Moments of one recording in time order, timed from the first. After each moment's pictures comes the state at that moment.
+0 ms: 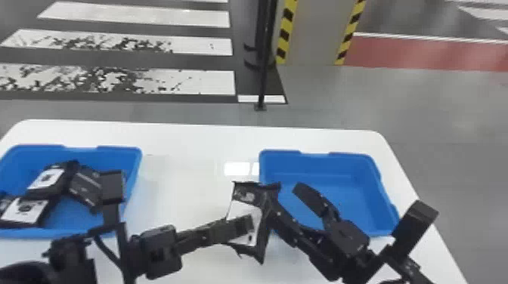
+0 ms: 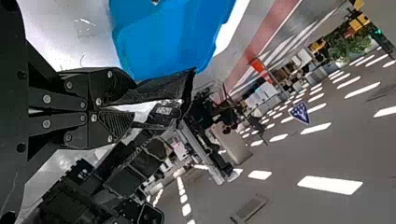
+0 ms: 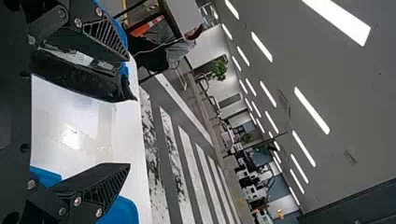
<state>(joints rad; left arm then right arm) 0.23 0.18 0.02 -2.09 0.81 1.09 -0.67 0.58 -0.10 0.02 -2.22 -0.44 0.30 0.48</state>
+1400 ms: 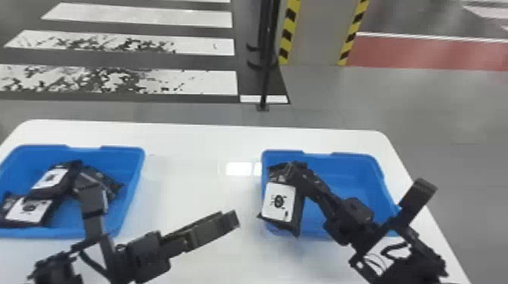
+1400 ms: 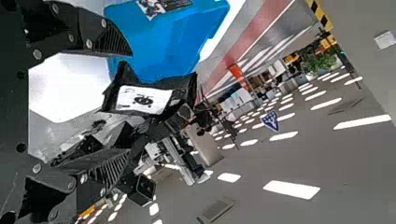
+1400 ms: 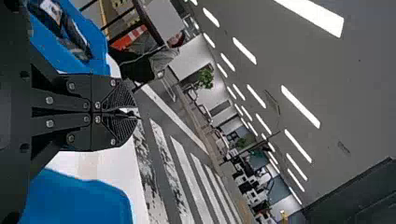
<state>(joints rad) 0.31 0.14 0.10 -2.07 0.89 1.02 -0.65 0.38 -0.14 -0.04 -2.00 -0.60 0.30 0.53</state>
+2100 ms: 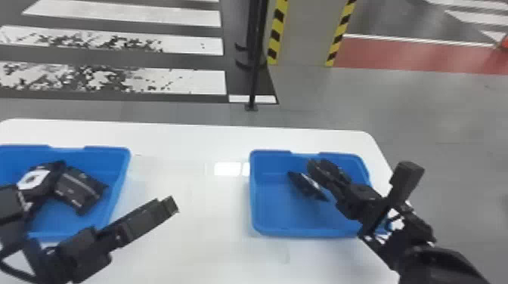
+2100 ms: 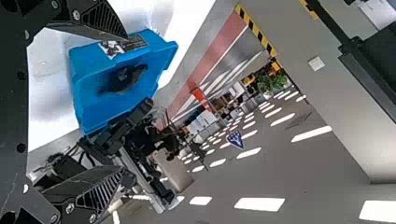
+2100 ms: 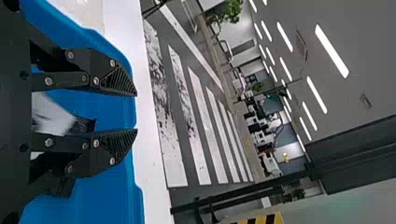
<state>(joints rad) 0.37 0.11 0.26 -2.14 0.87 0.96 -0.65 0.17 -0.18 -0.15 -1.70 -0.45 0.29 0.44</state>
